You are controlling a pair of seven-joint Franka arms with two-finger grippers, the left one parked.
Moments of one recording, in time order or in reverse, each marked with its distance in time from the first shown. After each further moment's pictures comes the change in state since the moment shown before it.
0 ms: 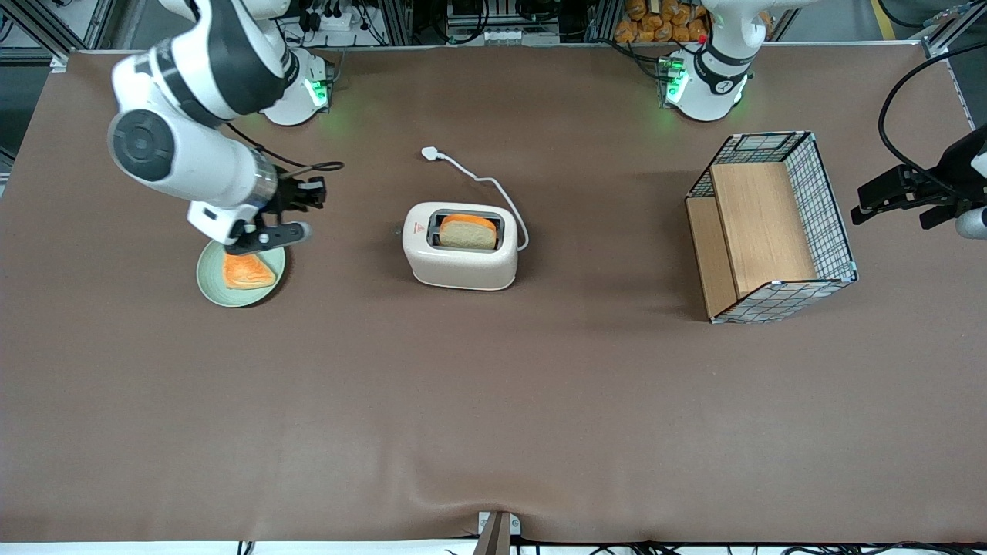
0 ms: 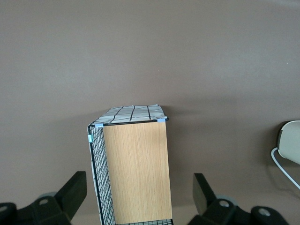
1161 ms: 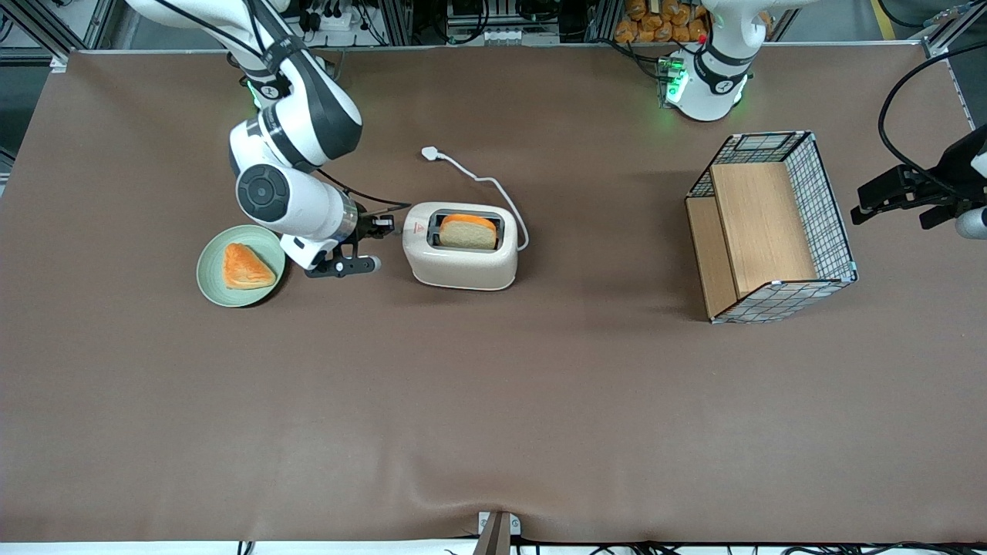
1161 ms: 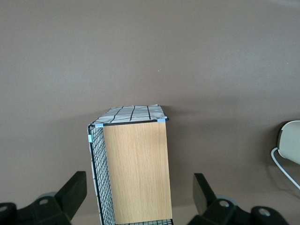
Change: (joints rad) arm 0.105 0.180 0.025 -0.112 0.024 0.372 0.222
